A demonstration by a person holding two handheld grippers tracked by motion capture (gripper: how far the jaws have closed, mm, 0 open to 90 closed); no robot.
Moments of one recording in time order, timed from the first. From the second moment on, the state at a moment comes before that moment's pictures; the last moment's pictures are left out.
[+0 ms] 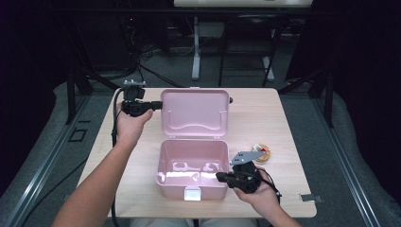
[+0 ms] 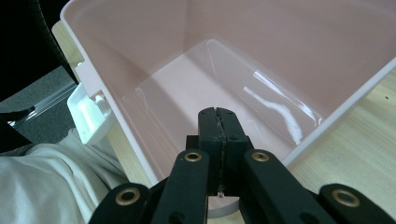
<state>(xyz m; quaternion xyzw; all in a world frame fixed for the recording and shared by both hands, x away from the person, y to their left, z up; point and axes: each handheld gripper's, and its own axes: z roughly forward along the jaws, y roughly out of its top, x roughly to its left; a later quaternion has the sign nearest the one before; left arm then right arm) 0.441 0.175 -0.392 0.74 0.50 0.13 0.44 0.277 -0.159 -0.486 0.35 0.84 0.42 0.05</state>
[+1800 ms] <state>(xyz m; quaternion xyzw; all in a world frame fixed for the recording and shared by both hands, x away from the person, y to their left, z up) 0.478 0.173 -0.432 0.73 0.54 0.10 0.40 0.277 -0.162 -0.488 0.35 0.83 0.43 0.05</state>
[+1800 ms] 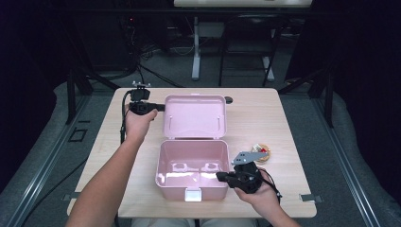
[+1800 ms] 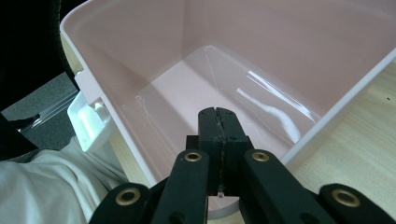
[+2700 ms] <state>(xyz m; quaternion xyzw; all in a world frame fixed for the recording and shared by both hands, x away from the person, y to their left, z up) 0.458 0.183 -0.433 0.74 0.53 0.11 0.40 0.275 -0.162 -0.489 0.35 0.82 0.44 0.05</state>
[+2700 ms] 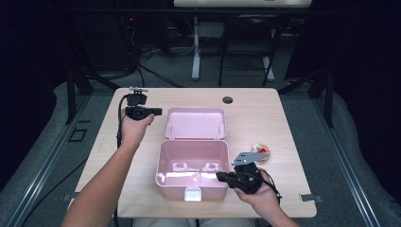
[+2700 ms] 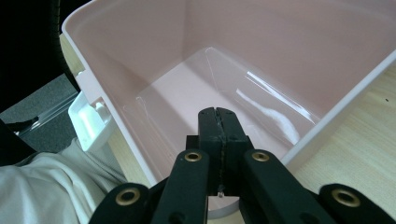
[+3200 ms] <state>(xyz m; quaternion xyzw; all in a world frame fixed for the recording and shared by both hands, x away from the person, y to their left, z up) 0.403 0.191 -0.441 0.77 0.46 0.09 0.43 0.275 -0.161 -0.488 0.35 0.83 0.44 0.05</state>
